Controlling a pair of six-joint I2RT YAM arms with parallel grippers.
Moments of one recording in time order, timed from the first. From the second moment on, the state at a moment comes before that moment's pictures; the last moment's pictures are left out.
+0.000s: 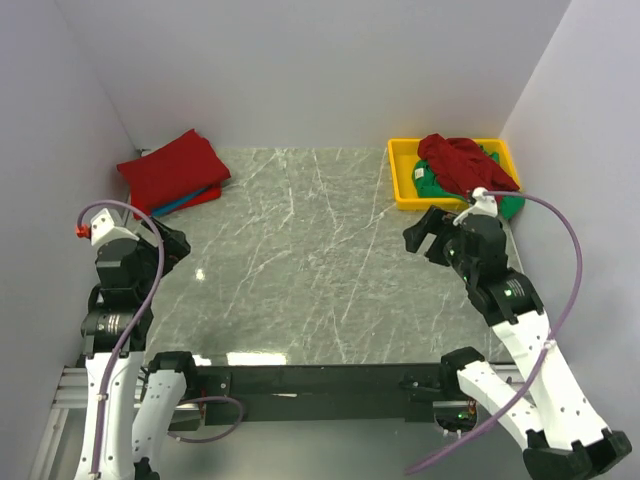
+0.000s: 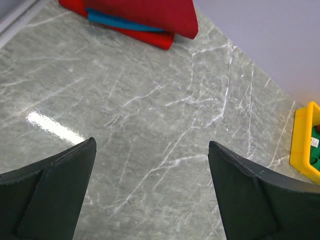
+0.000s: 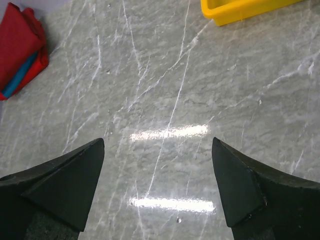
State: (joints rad) left arm 0.04 0.57 0.85 -0.67 -0.17 -0.62; right arm 0.31 0.77 0.91 -0.60 0.11 0.55
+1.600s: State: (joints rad) left arm 0.02 1.30 0.95 -0.17 -0.26 -0.71; right arm -0.16 1.99 1.68 -0.44 0.36 0.55
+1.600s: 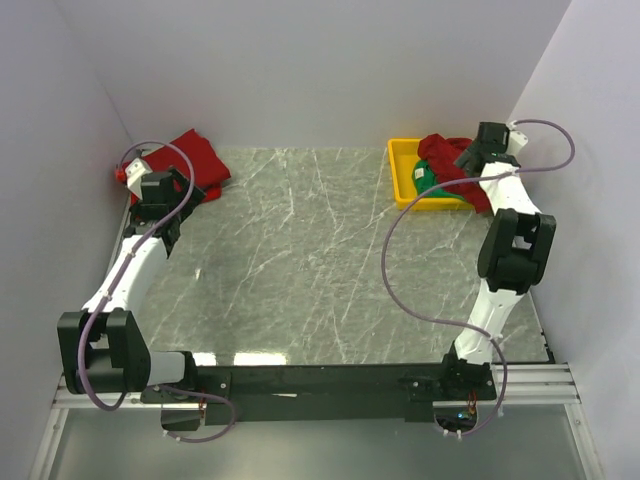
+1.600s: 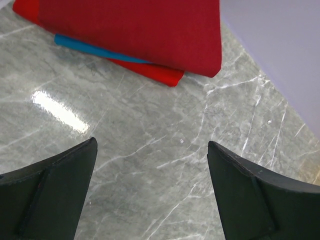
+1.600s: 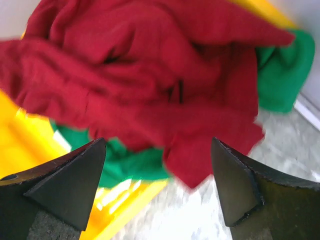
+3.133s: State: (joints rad) left arm 0.02 0.97 0.85 -0.34 -0.26 -0.71; right arm 0.09 1.42 1.45 -0.20 0.25 0.47
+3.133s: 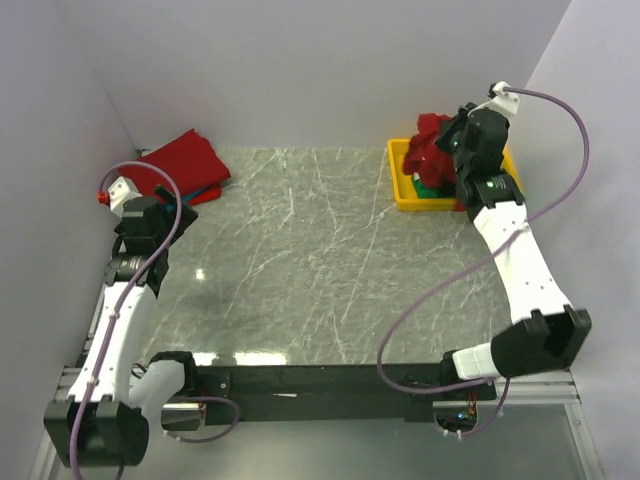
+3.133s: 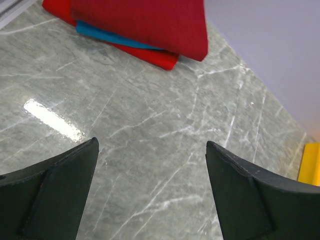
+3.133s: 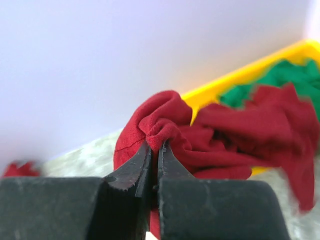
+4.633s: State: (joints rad) left arm -0.04 0.51 0.56 -0.67 0.03 -0.87; right arm 0.31 1.03 0.86 -0.69 -0.12 0.64
